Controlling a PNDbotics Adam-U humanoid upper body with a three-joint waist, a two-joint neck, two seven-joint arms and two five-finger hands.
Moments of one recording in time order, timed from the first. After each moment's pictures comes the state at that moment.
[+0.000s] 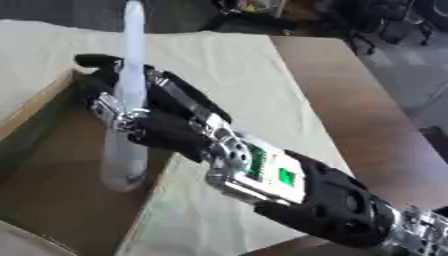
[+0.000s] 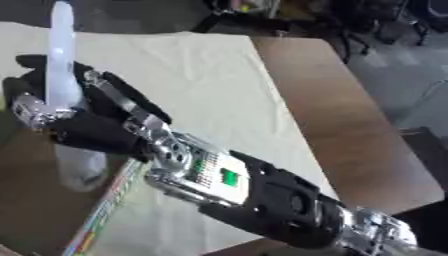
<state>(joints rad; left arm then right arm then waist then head) -0.36 0.53 0.46 -1.73 0.41 -0.04 0.24 -0.66 -0.47 0.61 -1.90 -0.42 0.13 -0.33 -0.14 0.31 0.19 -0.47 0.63</state>
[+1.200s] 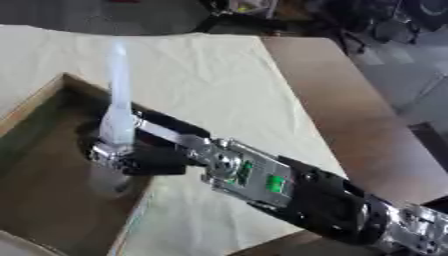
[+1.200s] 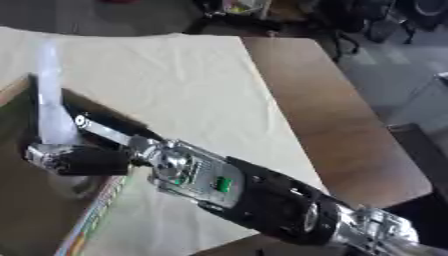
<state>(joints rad) -0.30 0.55 0.45 -1.74 0.41 -0.07 0.24 -0.62 -0.51 0.61 -1.91 -0.09 0.32 0.01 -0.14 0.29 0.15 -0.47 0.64</state>
